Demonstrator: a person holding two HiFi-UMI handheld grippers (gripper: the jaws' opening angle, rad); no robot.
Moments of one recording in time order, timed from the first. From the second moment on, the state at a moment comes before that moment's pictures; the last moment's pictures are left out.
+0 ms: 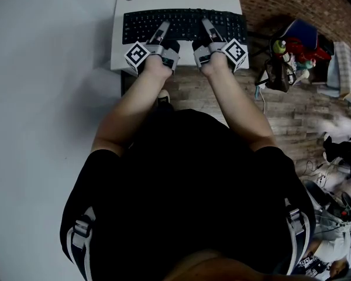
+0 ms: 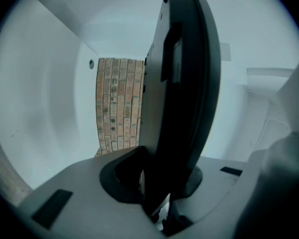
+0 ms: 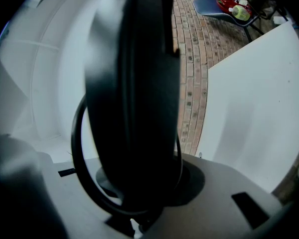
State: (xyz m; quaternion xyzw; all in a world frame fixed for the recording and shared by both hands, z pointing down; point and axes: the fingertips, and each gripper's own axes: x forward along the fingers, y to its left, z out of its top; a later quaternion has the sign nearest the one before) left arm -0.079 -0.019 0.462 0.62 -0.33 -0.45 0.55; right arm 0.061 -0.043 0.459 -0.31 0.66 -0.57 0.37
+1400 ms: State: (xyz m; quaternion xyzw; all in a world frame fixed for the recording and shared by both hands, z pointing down) left arm -0.194 -0.224 0.459 0.62 -0.29 -0.43 0.59; right arm -0.052 -0.232 0.455 -0.36 0.65 -0.55 0.38
